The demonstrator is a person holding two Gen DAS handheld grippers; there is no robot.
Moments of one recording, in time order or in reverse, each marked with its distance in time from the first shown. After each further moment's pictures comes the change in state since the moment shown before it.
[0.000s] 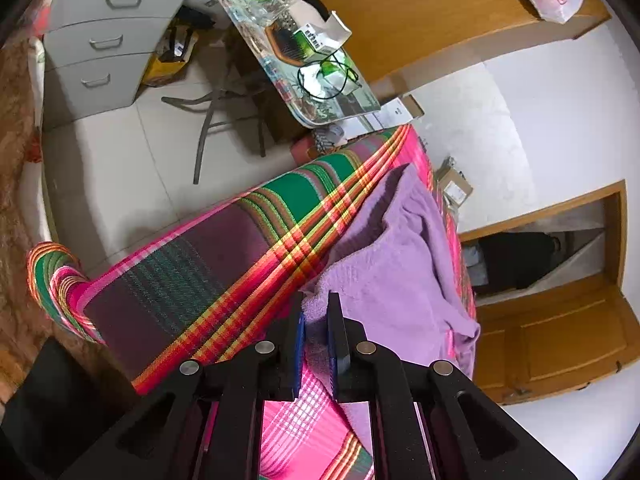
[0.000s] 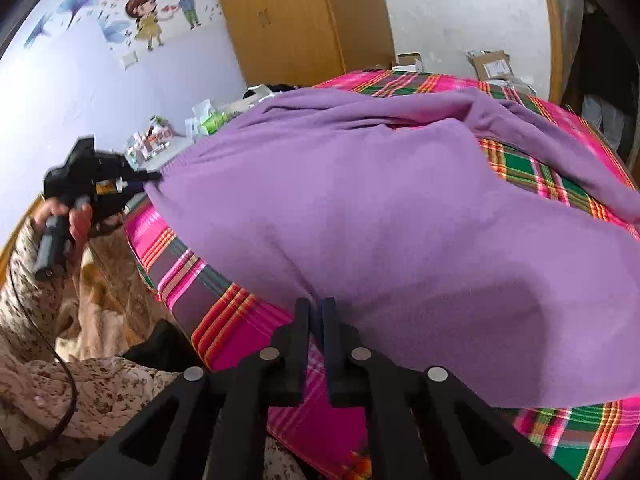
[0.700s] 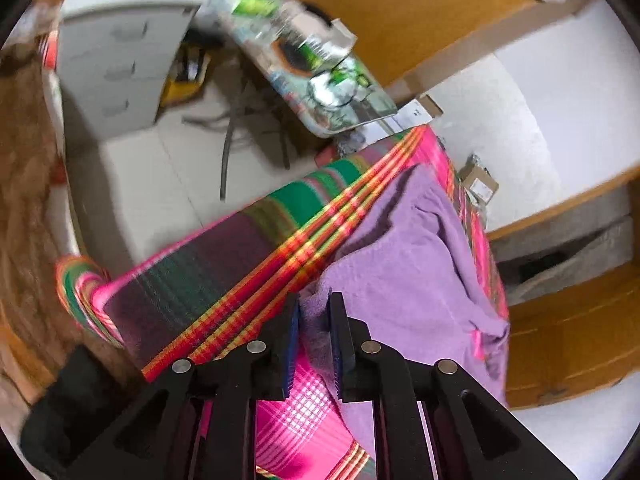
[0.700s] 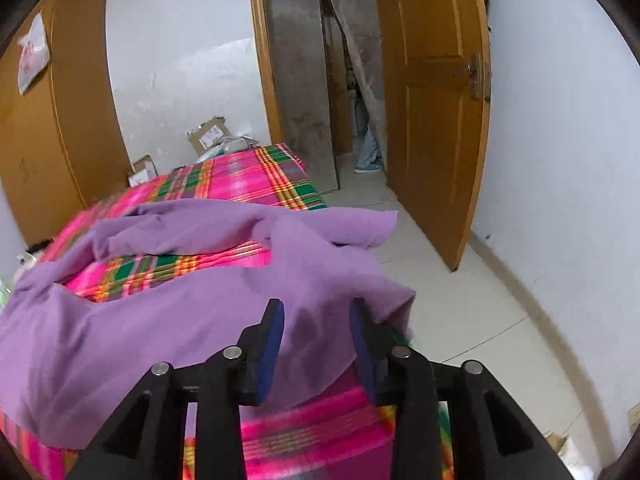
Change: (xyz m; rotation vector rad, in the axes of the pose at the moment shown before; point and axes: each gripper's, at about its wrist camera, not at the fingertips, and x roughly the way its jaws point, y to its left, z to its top) left arm -0.012 -0.030 -0.009 0.089 -0.058 0.134; right arm -0.142 -0.219 -0.046 0.497 -0.290 -0.753
